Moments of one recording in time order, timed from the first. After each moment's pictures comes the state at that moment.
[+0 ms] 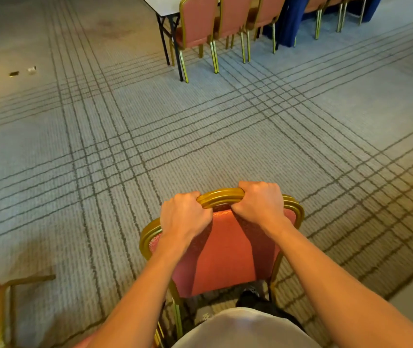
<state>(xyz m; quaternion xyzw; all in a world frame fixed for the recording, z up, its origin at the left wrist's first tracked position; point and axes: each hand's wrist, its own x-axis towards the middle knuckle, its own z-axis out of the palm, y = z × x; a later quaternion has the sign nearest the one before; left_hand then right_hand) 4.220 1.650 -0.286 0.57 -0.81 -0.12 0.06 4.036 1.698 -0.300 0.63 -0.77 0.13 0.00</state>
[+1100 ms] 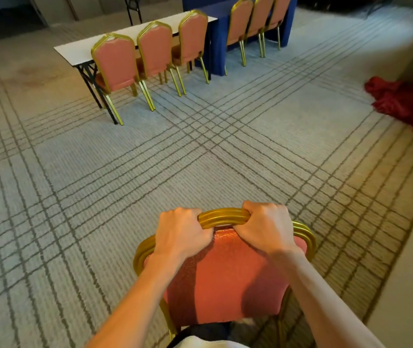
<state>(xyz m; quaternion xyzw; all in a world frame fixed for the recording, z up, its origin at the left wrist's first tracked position) 3.837 1.546 -0.269 0.38 -0.92 -0.10 0.07 3.671 1.661 -0.291 0.50 -0.83 0.22 0.05</state>
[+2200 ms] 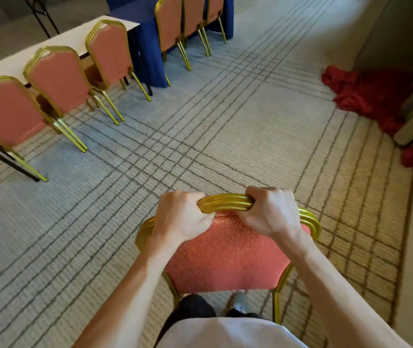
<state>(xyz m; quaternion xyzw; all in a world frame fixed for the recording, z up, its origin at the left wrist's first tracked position) 3.231 1.222 -0.263 0.19 -0.96 -0.11 0.20 3.093 1.391 -0.267 0.41 -0.89 0.21 0.07</state>
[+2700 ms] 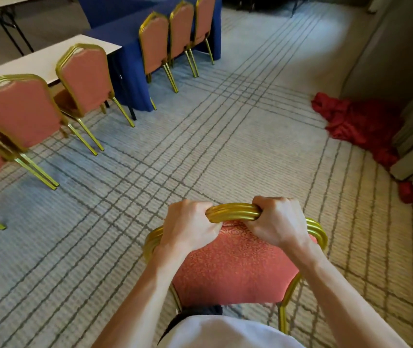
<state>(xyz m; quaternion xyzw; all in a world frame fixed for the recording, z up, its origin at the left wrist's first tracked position) 2.995 1.015 -0.278 0.17 -0.96 -0.14 0.20 2.871 1.191 -0.259 0.38 -0.91 0.16 0.04</state>
